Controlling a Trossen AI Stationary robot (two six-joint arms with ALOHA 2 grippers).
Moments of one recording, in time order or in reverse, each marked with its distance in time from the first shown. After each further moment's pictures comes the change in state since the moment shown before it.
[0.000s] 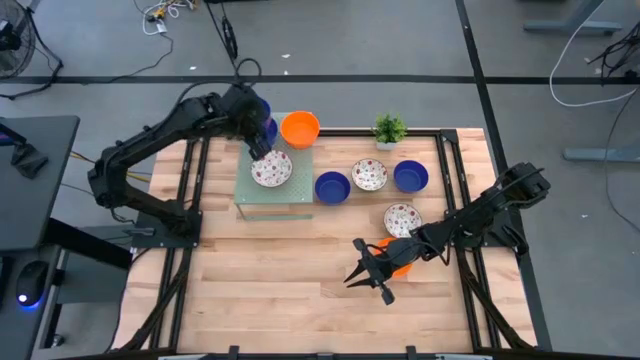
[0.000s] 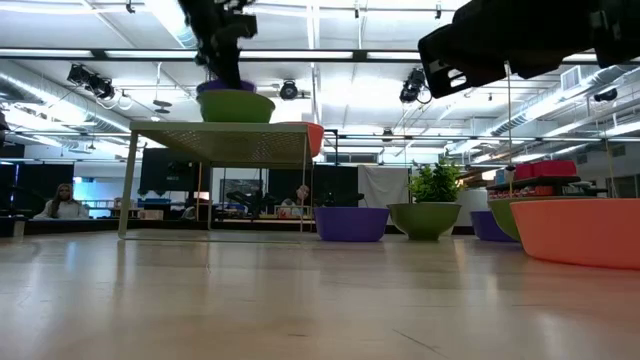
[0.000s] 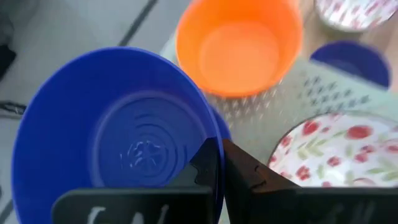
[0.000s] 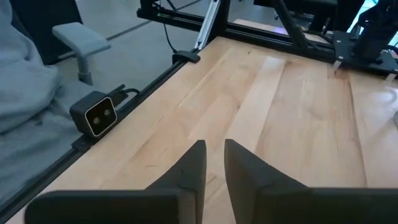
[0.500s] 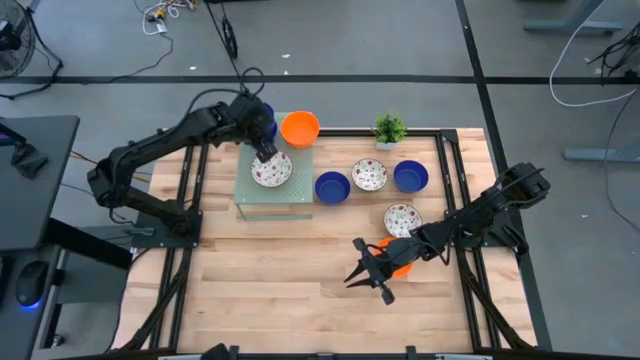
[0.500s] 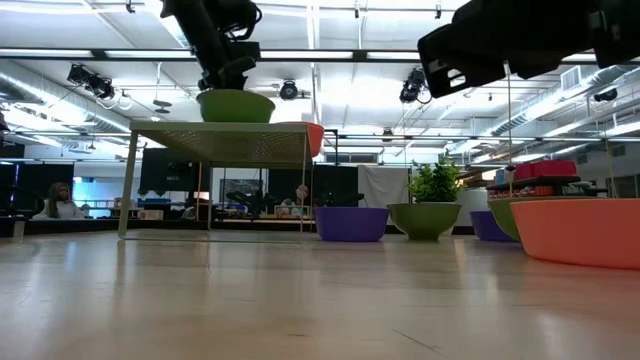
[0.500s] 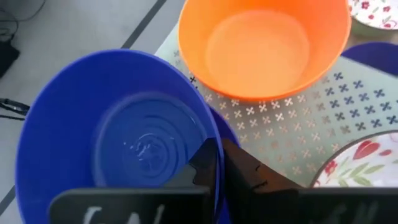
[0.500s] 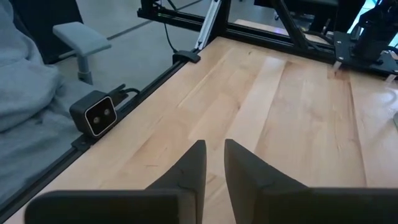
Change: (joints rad) left arm 0.032 0.000 -0.200 0.241 0.000 -0.002; right arm -0.006 0.000 0.000 0.000 -0.002 -0.005
